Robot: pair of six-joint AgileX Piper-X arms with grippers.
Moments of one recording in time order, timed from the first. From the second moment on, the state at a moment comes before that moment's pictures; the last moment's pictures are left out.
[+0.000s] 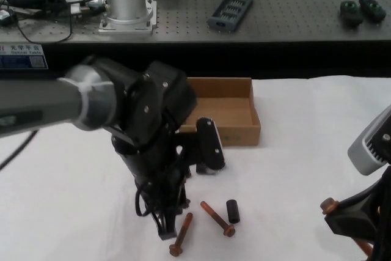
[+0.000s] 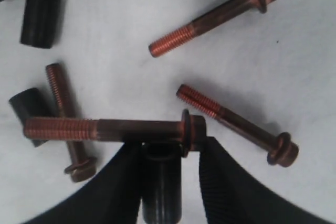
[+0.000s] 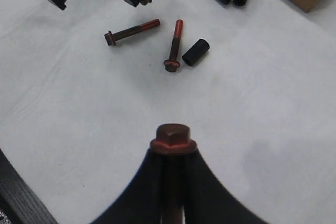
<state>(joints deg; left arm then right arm) -35.8 106.0 -68.3 36.6 5.4 46.0 42.8 48.1 -40.7 50.4 -5.8 -6.1</state>
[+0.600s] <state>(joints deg) -35.8 108.6 -68.4 34.5 5.3 43.0 42.8 48.1 -40.7 50.4 -5.8 -6.1</state>
